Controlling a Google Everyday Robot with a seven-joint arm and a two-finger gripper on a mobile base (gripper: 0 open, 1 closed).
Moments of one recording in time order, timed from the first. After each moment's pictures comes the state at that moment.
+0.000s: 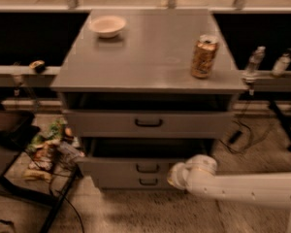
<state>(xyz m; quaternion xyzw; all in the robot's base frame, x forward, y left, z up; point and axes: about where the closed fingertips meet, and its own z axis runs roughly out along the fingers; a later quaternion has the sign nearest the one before) 0.564 -0.119 0.384 -0.63 0.72 -0.05 0.27</state>
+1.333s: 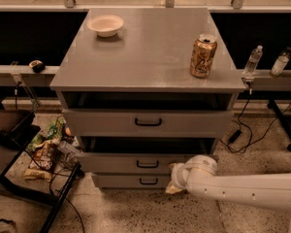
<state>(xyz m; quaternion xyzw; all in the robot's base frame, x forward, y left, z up) 0.564 -0.119 0.384 -0.63 0.72 -0.05 0.27</state>
